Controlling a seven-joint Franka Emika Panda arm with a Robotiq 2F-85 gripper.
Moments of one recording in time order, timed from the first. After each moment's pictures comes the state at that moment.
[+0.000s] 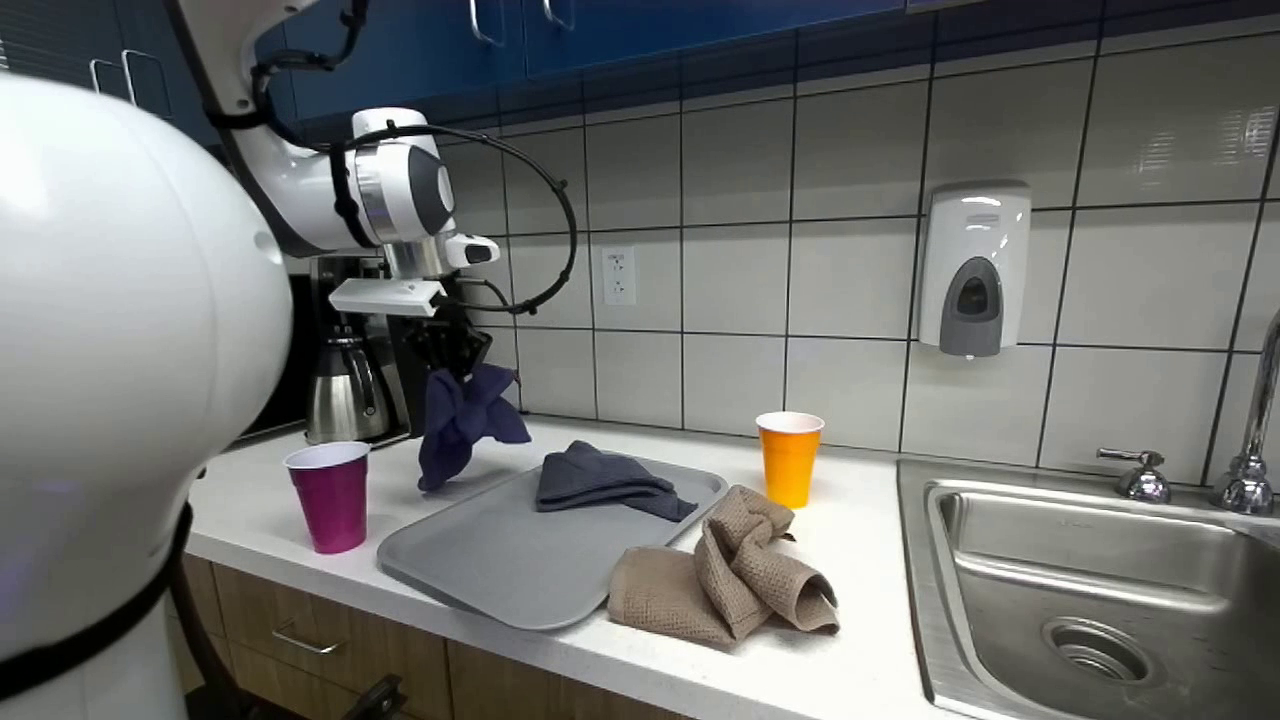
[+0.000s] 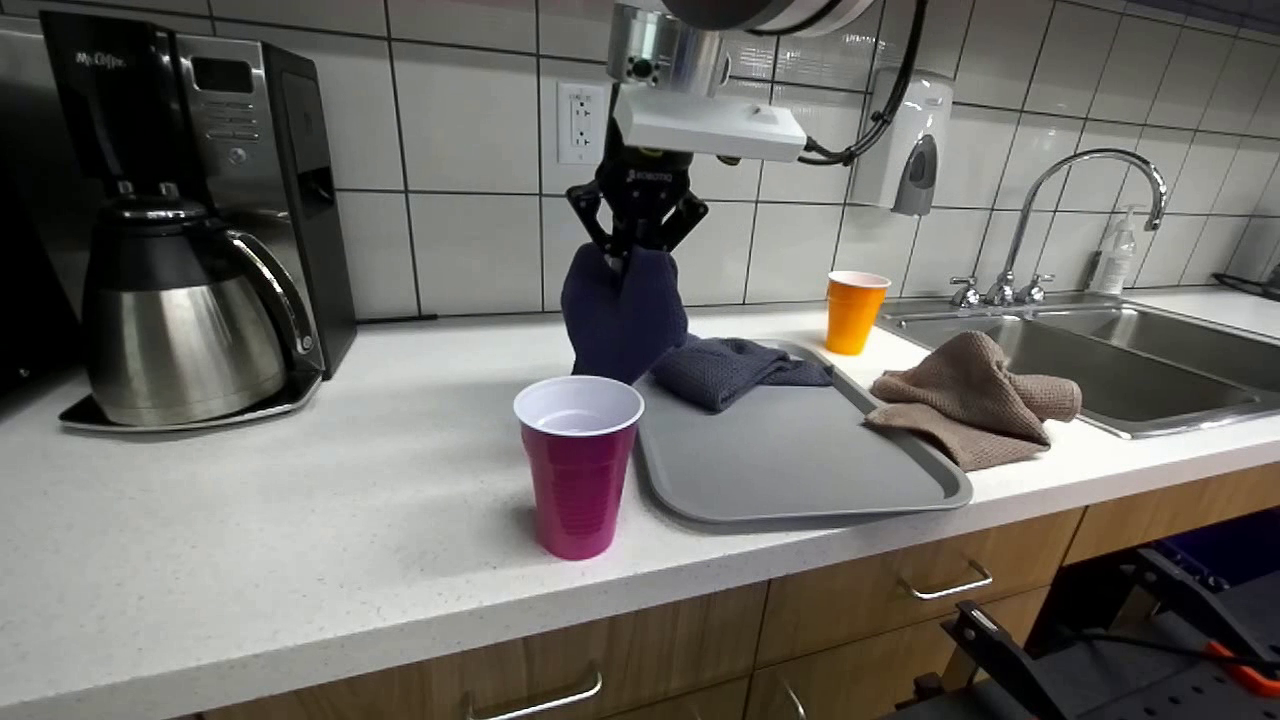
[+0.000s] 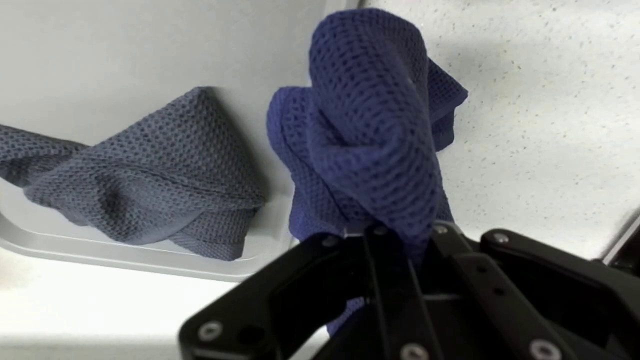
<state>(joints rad) 0.26 0.06 0.21 -2.35 -0.18 2.66 0.48</state>
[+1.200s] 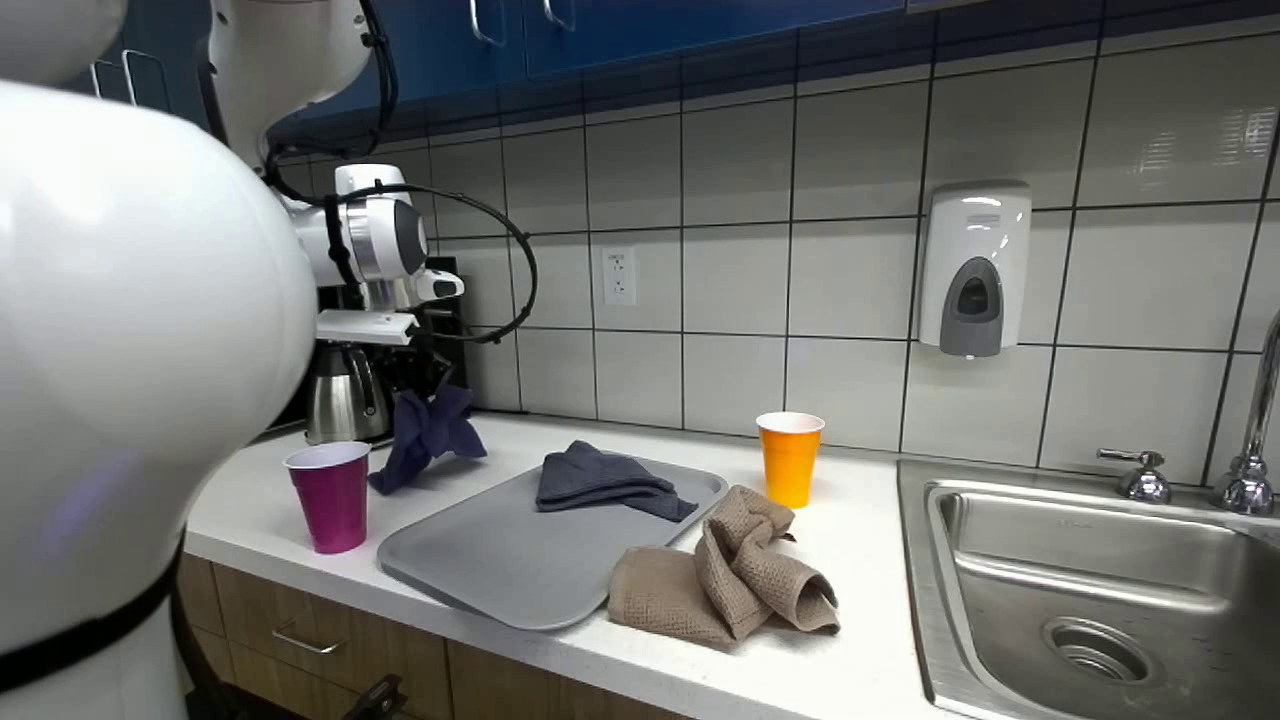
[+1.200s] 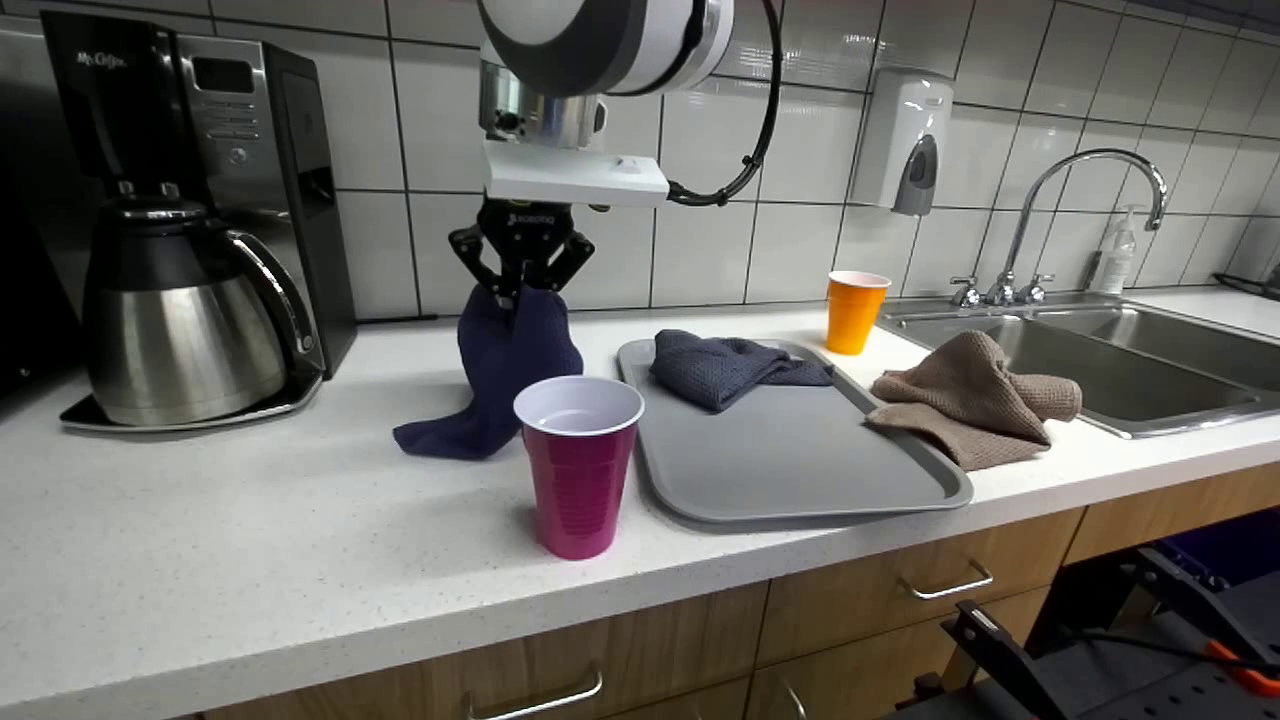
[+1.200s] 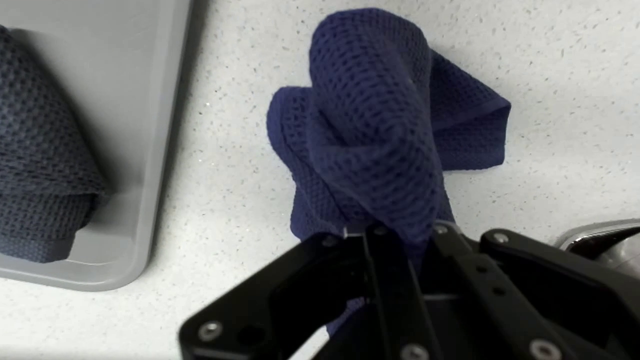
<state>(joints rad) 0.43 0.34 0.15 -2.08 -0.20 2.63 0.49</state>
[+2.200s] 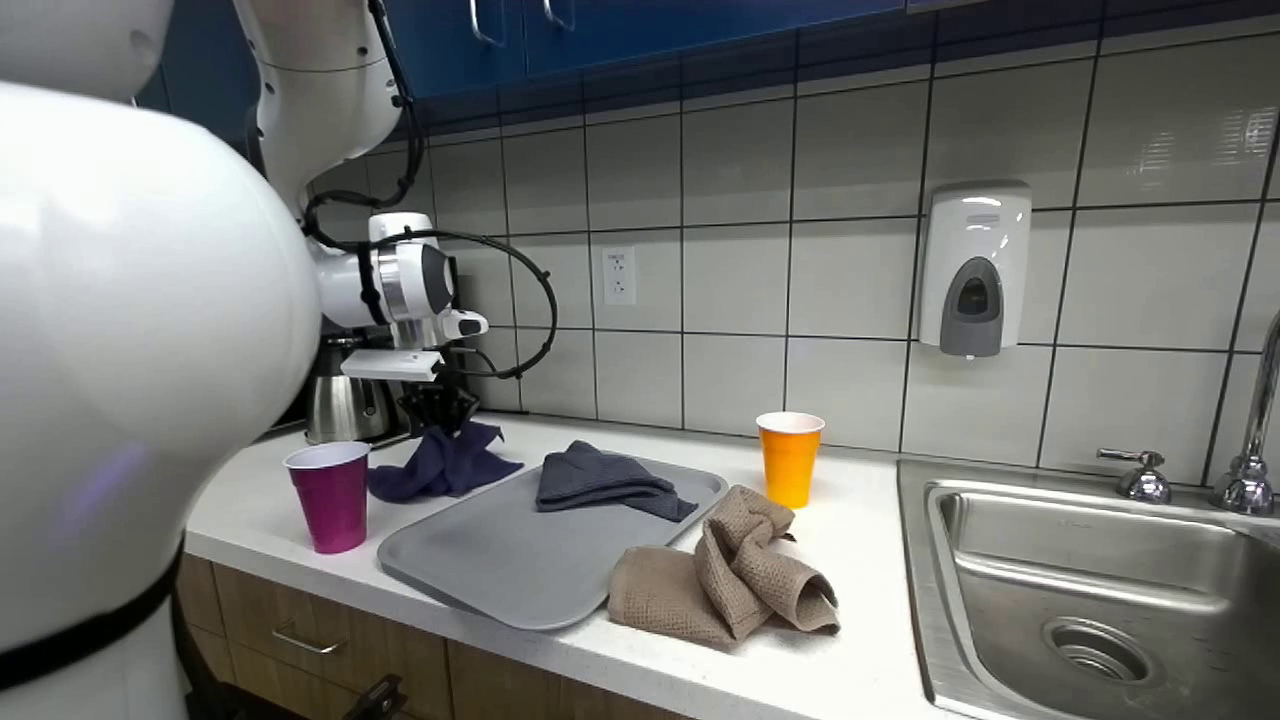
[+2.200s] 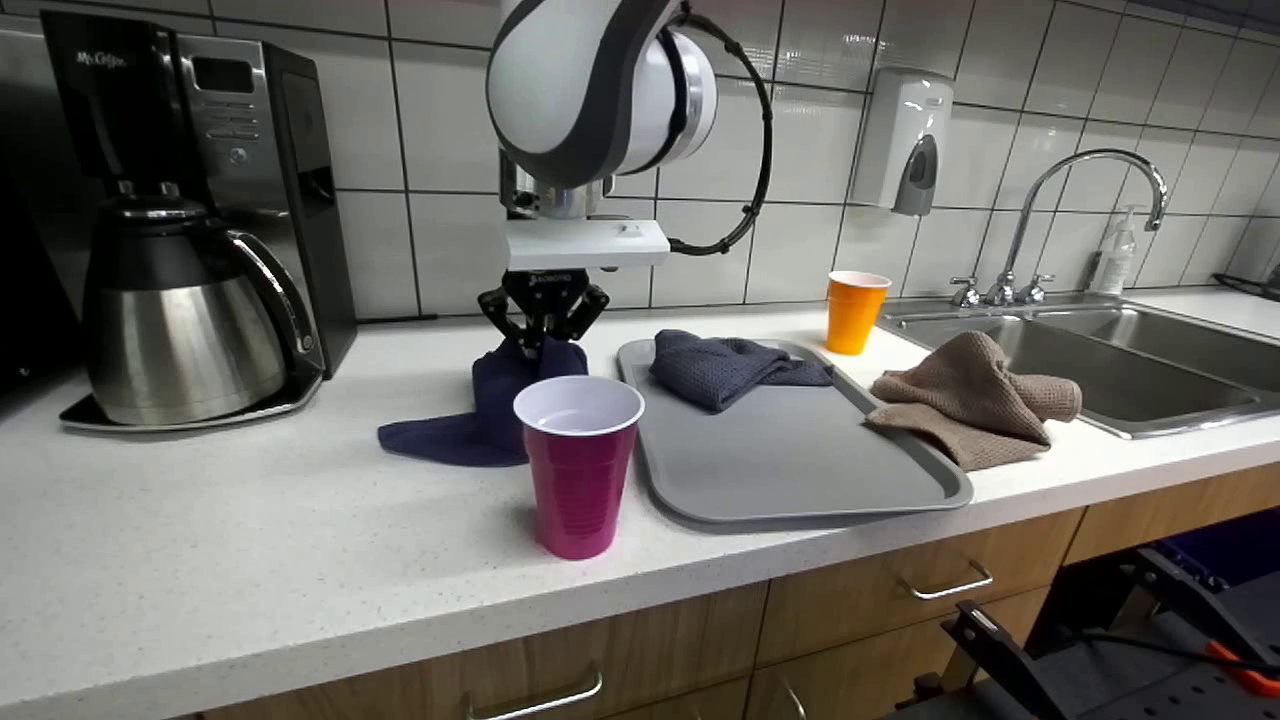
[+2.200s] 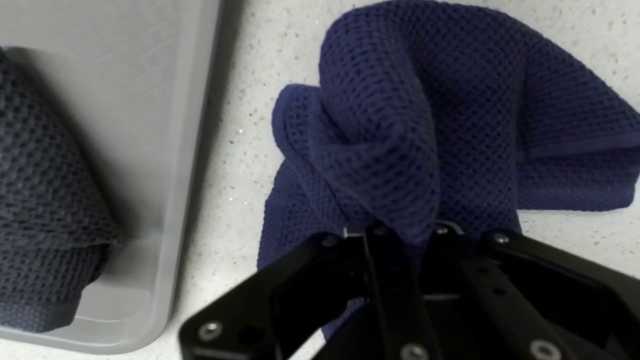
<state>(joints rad) 0.46 0.48 0.07 -2.00 -0.20 2.62 0.49</state>
